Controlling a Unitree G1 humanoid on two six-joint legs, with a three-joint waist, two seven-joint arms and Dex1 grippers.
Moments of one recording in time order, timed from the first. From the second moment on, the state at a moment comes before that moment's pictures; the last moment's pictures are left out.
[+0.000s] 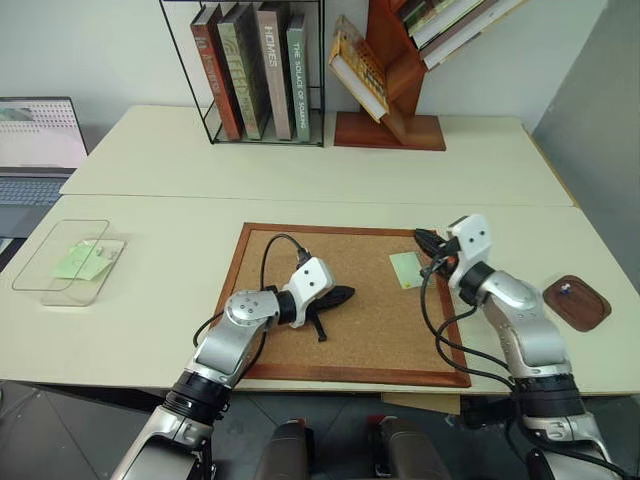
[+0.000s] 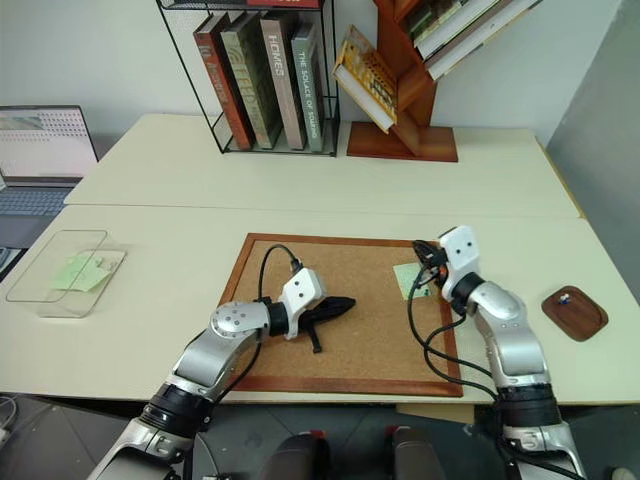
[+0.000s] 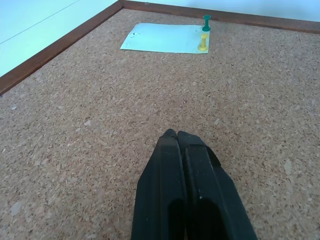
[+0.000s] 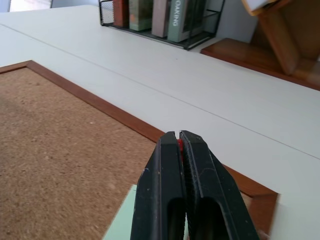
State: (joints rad) left arm -0.37 0.39 -0.30 0.09 -0.10 0.21 -0.84; right arm -0.29 -0.38 -0.07 -0.11 0.20 0.29 0.52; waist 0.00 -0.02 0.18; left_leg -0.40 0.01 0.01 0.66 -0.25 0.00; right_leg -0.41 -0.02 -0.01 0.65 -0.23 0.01
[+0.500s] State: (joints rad) left arm -0.39 0.38 -0.30 0.16 -0.09 0.15 -0.84; right arm 0.11 -0.51 -0.42 -0.33 0.34 0.49 0.50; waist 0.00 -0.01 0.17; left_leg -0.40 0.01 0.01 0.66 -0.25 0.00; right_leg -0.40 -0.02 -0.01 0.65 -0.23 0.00
